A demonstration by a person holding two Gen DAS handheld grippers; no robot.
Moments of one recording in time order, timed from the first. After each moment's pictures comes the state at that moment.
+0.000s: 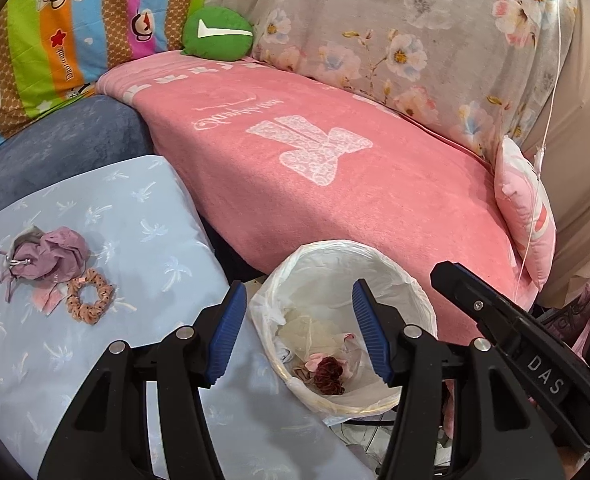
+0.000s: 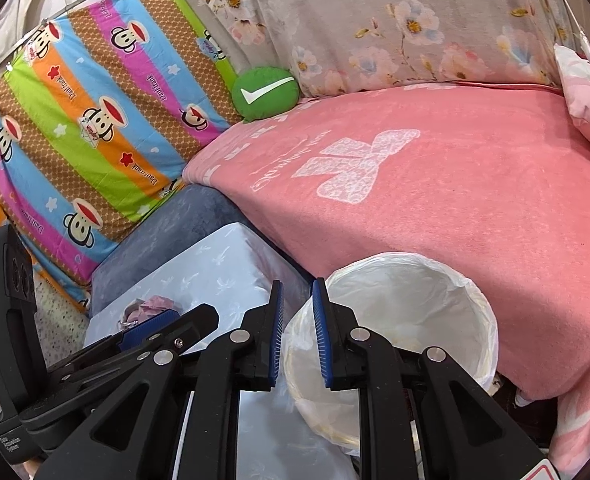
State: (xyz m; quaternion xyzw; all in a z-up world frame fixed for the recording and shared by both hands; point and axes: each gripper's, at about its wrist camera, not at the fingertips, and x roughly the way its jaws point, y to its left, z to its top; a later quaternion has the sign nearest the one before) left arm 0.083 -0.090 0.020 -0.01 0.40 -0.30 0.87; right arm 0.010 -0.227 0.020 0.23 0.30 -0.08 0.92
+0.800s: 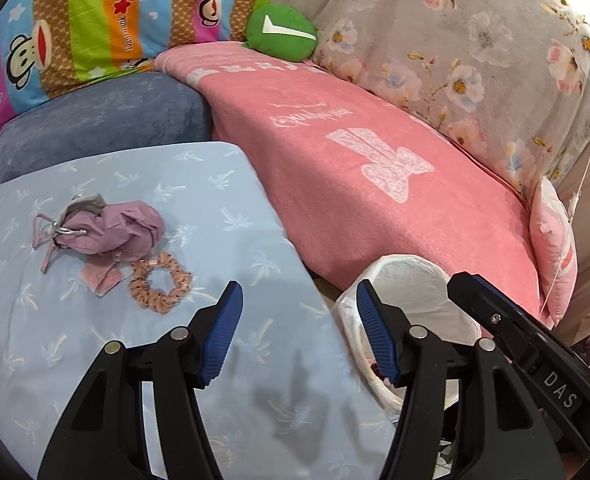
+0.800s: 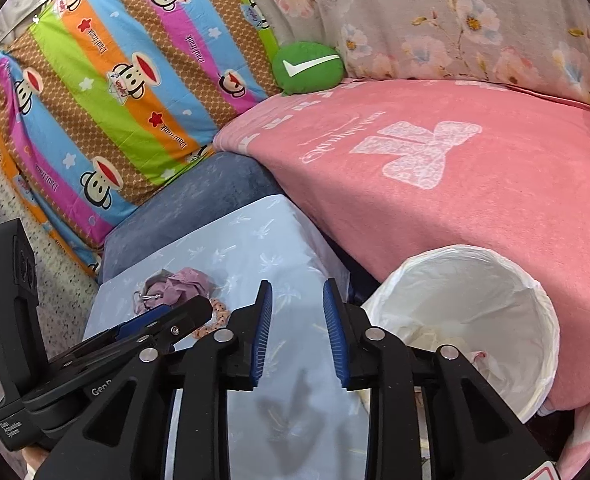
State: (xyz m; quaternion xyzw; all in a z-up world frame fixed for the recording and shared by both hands) left arm 0.114 -0.006 0.005 -0.06 0.41 -0.23 0.88; right arm 0.061 -0.148 0.015 0.19 0.33 -0.03 0.92
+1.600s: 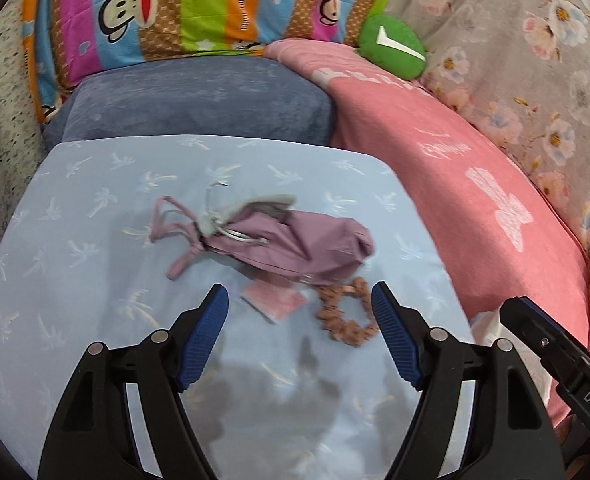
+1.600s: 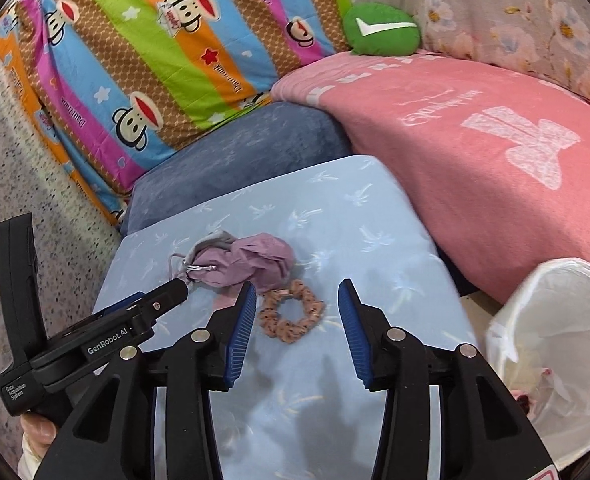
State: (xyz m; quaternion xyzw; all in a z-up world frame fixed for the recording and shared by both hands) left arm 0.180 0.144 -0.031 -0.10 0.43 -0.10 0.89; right arm 0.162 -0.016 -0.020 0.14 0.39 0.05 0.91
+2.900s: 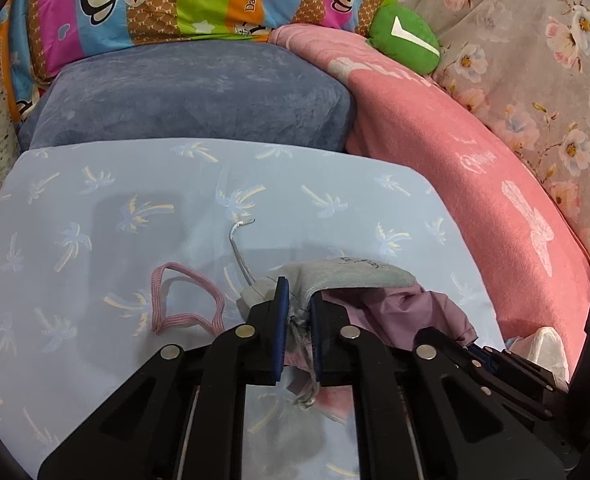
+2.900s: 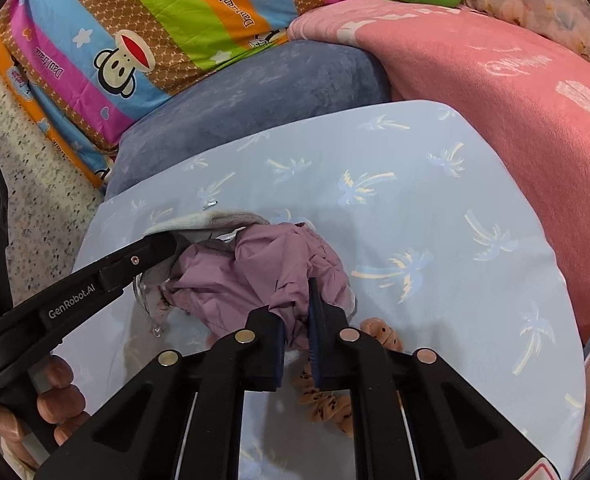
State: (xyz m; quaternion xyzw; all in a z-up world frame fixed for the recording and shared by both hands) left arm 0.259 0.176 -0.063 -0.11 0.44 -0.13 0.88; right arm 0.271 0.055 -0.095 0.12 0.45 0.07 0.88
